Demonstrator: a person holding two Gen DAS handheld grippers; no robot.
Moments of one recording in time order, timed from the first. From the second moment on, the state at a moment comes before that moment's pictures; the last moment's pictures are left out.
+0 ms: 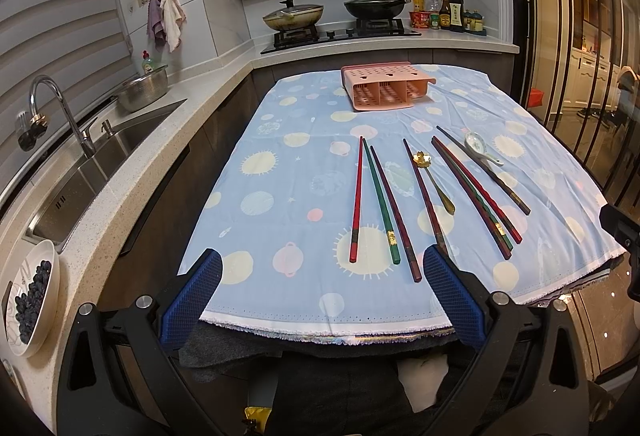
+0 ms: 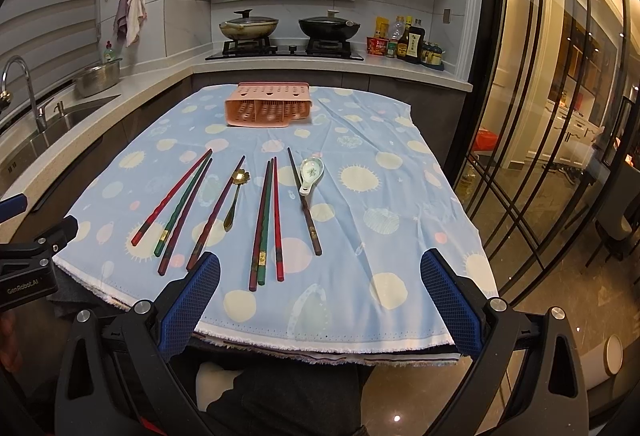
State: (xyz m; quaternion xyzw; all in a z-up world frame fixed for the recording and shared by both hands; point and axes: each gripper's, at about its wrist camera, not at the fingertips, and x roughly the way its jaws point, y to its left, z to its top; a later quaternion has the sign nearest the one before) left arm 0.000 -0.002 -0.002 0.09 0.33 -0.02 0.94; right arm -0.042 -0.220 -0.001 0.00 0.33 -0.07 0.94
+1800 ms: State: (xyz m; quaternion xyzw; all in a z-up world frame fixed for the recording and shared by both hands) left arm -0.001 0.000 0.005 0.10 0.32 -0.03 0.94; right arm -0.042 -0.219 0.000 0.00 0.32 -0.07 0.94
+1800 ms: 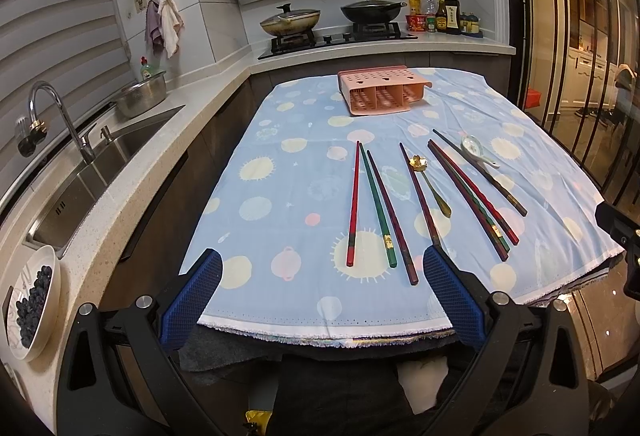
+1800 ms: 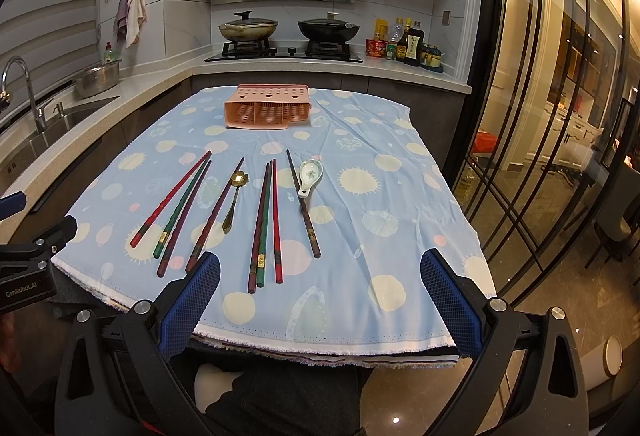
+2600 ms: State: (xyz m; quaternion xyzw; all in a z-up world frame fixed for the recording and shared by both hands) left arm 0.030 0.007 -0.019 0.08 0.36 -0.04 0.93; right arm -0.025 -0.222 -0.003 -0.01 0.33 -0.07 0.94
